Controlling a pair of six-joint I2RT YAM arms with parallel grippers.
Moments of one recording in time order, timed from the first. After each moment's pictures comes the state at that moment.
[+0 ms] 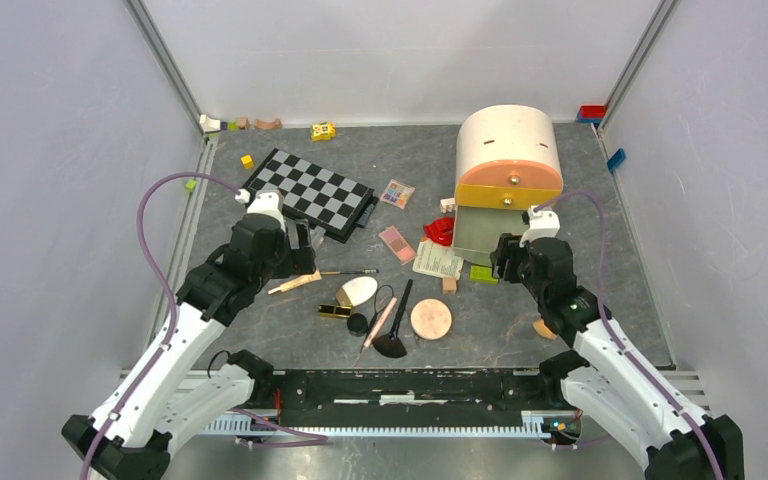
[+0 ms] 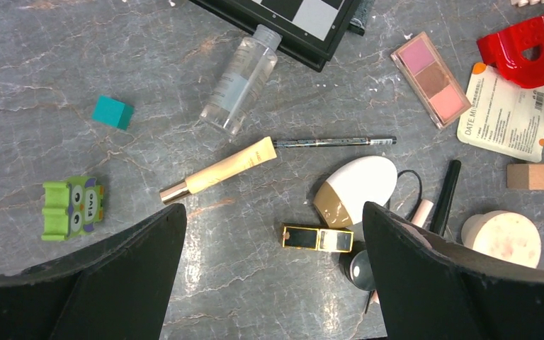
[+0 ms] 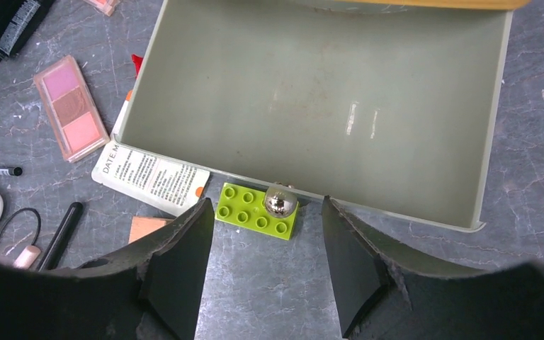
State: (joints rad) left arm -0.49 0.81 0.91 -0.80 -0.30 -0.41; right arm 0.40 0.75 0.44 -0.18 0.19 0.27
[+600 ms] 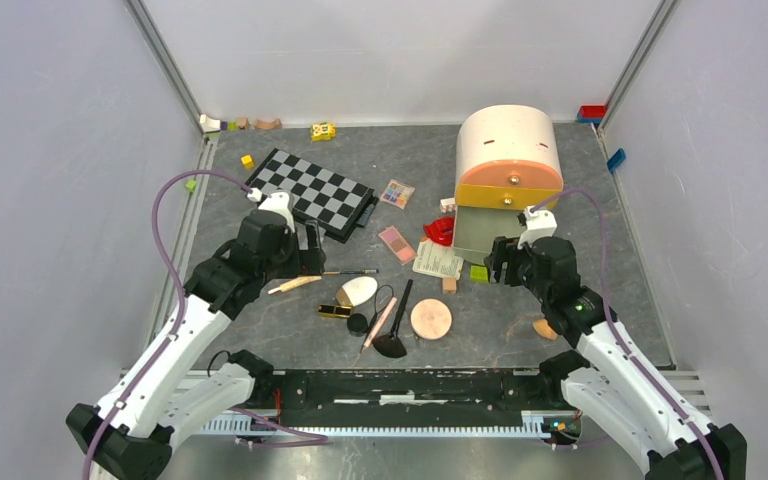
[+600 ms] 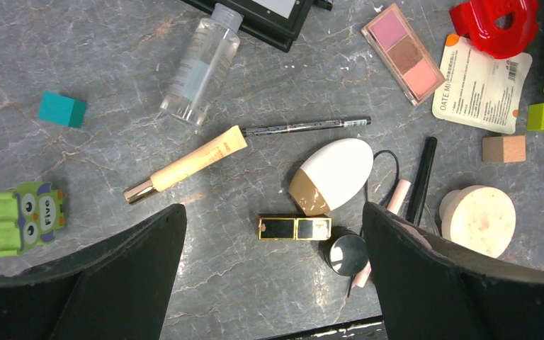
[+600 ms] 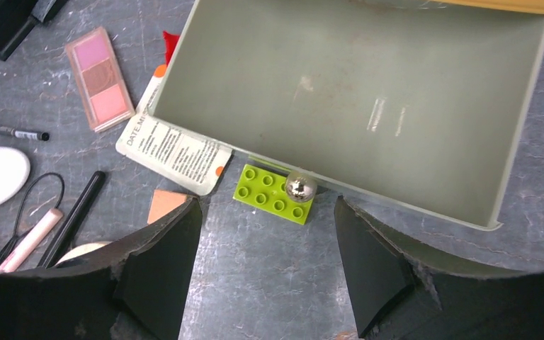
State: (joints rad) left arm -0.49 0.86 0.91 -0.78 -0.20 -0.41; right arm 0.40 0.72 0.49 -0.27 0.12 0.23
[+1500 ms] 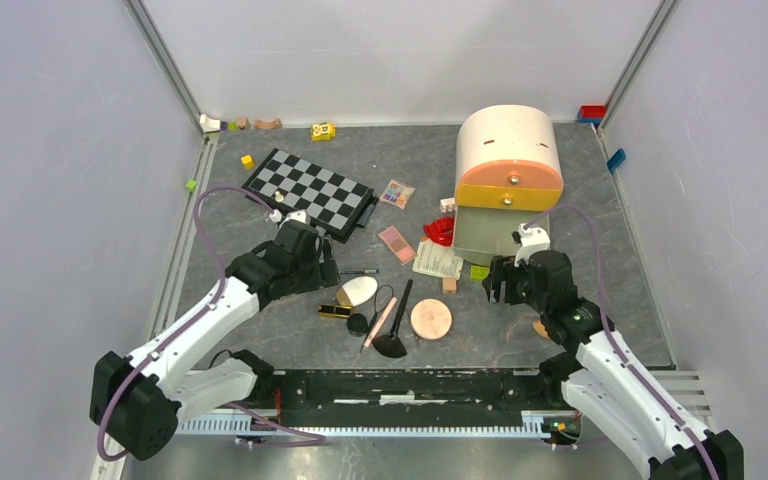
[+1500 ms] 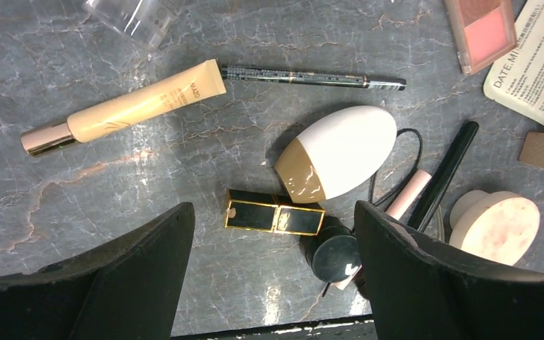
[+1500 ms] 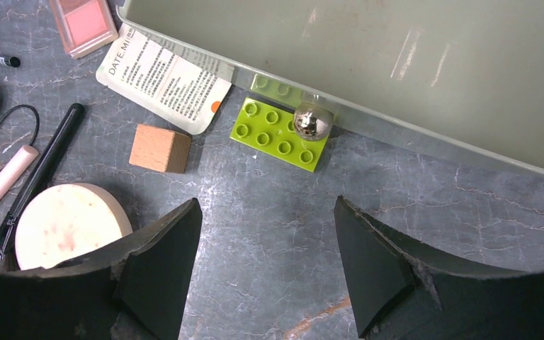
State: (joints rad) left arm -0.54 1.03 0.76 -0.69 -0.17 -0.65; right arm 0.40 0.67 0.39 -0.33 0.02 0.23
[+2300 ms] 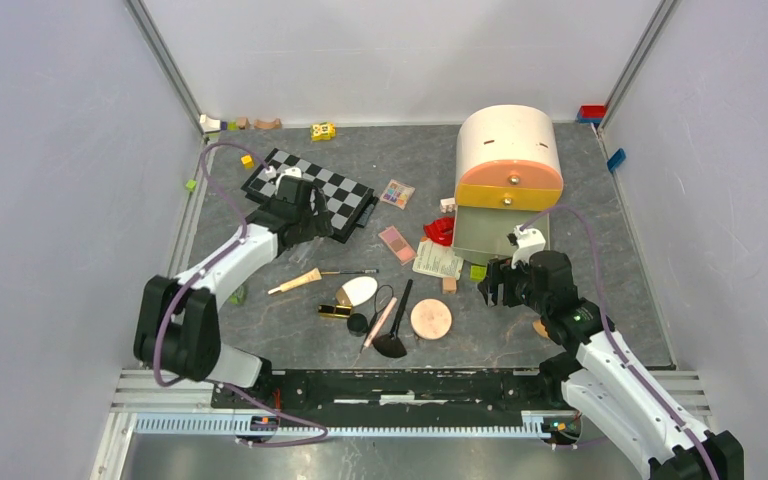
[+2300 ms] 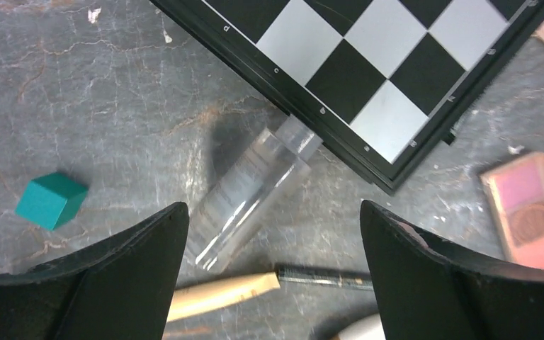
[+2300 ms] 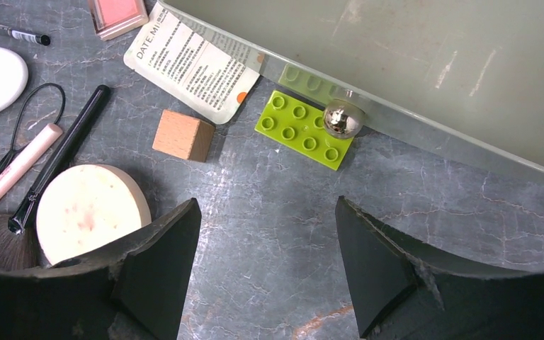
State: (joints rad) left arm -0.33 1.40 0.93 -0.40 -0.29 -0.47; right arm 0.40 0.66 0.39 -0.34 -0.06 0.20
